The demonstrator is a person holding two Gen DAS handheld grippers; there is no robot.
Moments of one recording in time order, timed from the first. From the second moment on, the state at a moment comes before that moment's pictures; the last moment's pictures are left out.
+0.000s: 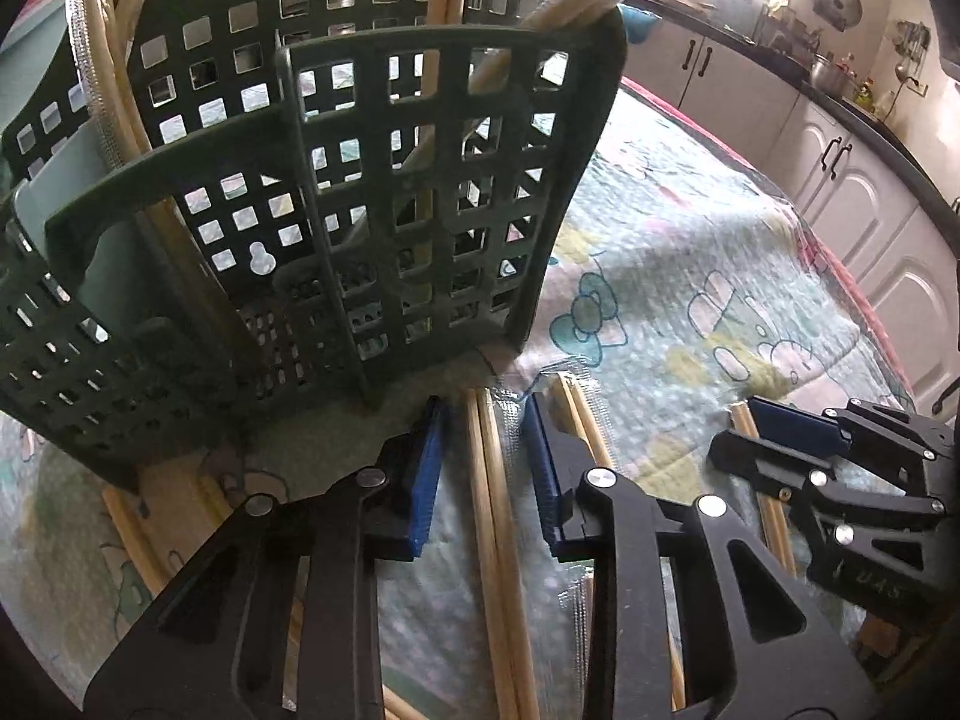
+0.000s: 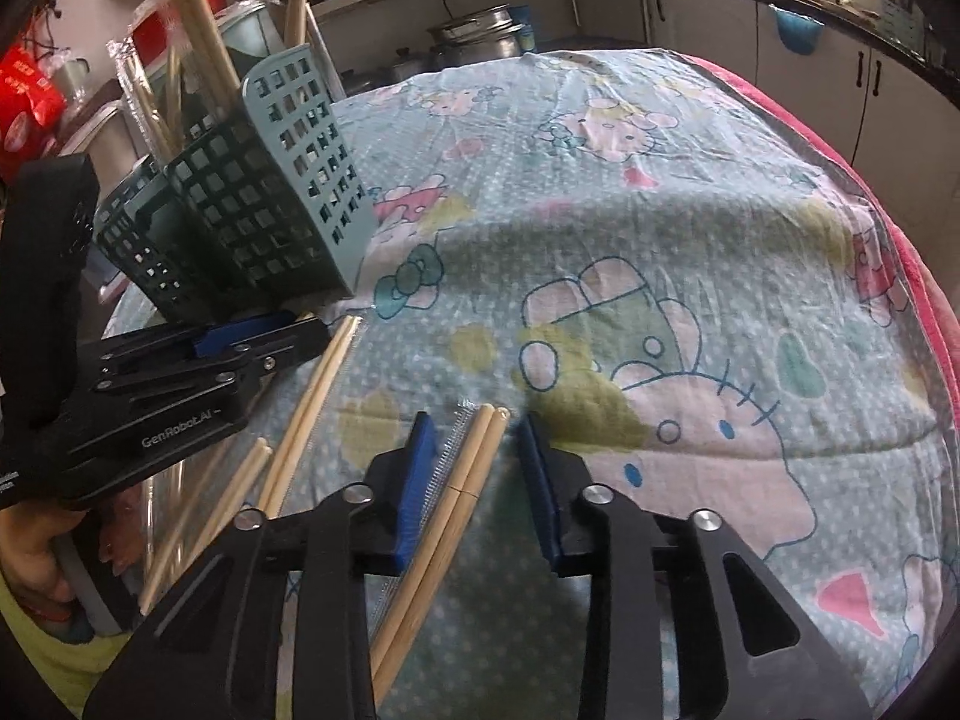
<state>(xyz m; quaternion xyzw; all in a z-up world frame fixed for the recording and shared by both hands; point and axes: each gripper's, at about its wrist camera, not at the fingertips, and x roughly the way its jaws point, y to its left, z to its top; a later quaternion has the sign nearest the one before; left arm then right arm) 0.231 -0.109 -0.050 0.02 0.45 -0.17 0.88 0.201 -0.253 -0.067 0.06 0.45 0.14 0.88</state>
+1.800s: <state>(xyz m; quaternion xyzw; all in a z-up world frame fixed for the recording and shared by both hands) 0.154 -0.004 0.091 -0.10 0.28 -0.20 0.94 0.135 -0.248 0.073 0.11 0.24 0.27 0.93</state>
